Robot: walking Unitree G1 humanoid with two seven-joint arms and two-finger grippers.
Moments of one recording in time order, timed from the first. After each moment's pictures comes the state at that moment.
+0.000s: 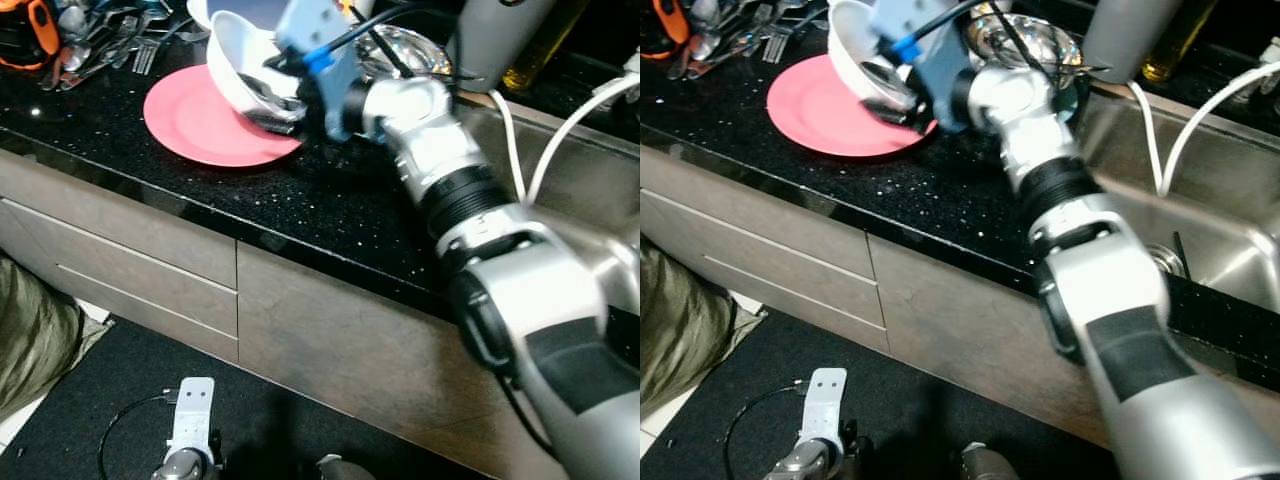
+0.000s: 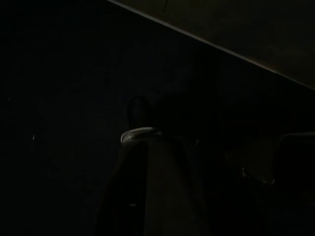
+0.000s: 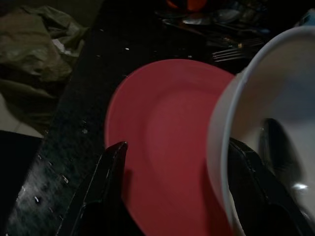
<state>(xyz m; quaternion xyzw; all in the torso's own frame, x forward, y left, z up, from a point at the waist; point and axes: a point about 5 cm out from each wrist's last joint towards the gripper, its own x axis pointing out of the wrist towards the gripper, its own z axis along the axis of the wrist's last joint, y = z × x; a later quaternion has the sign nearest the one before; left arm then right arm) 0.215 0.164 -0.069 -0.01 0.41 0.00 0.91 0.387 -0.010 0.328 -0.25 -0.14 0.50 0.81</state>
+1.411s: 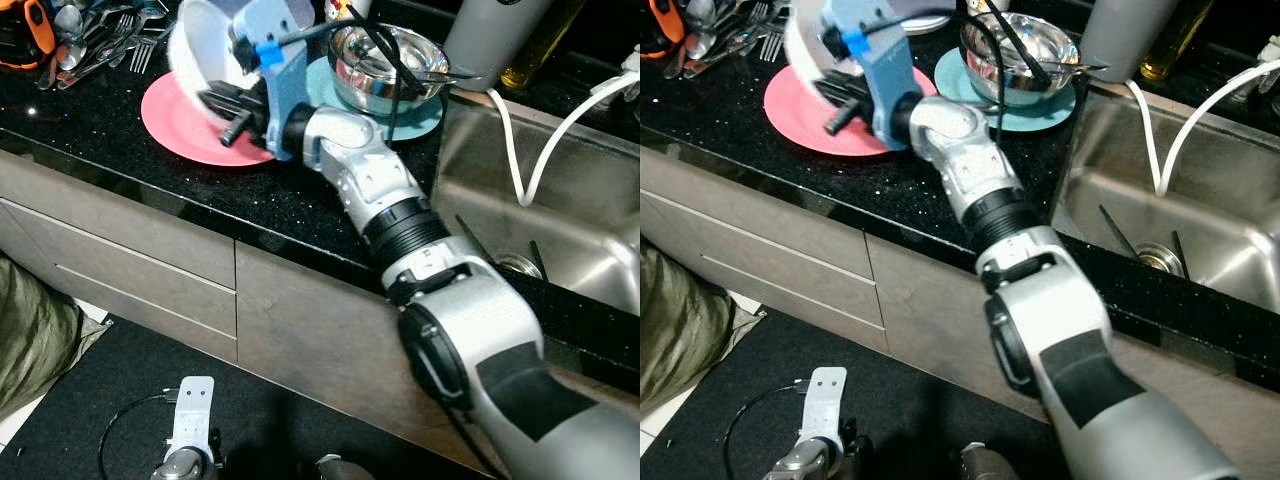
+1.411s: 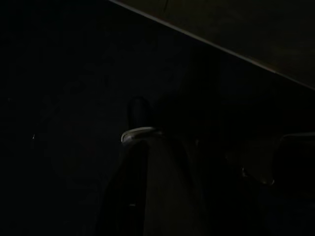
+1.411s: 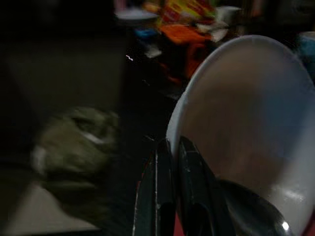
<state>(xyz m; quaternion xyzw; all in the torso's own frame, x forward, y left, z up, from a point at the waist) 0.215 0.164 -0.068 -0.01 0.41 0.00 0.91 0.372 0.027 0.342 -0.01 -0.16 0.52 0.84</state>
